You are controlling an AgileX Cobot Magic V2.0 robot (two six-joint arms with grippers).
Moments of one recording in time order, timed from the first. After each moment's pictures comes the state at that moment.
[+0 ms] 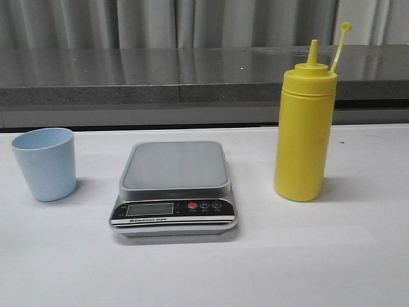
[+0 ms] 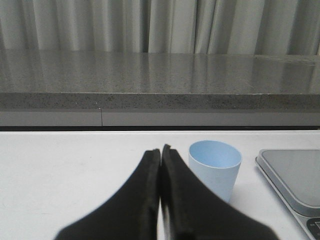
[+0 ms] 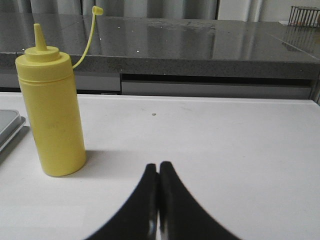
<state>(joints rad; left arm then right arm) -0.03 0.00 0.00 -0.03 0.07 -0.03 0.02 -0.01 0.03 0.00 0.13 0.02</state>
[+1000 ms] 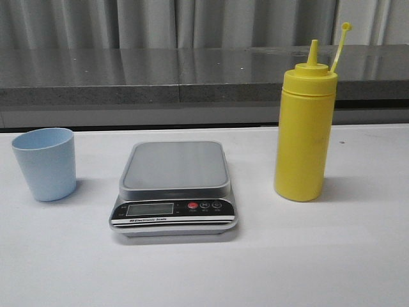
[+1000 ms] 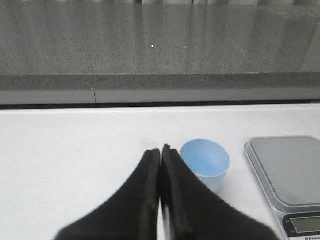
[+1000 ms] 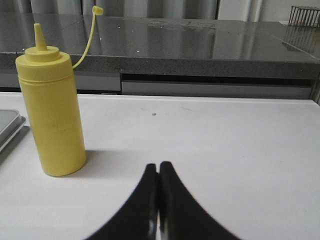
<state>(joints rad) -0.03 0.50 -0.52 -0.03 0.40 -0.03 0.02 -0.01 0.03 0.00 0.13 0.02</state>
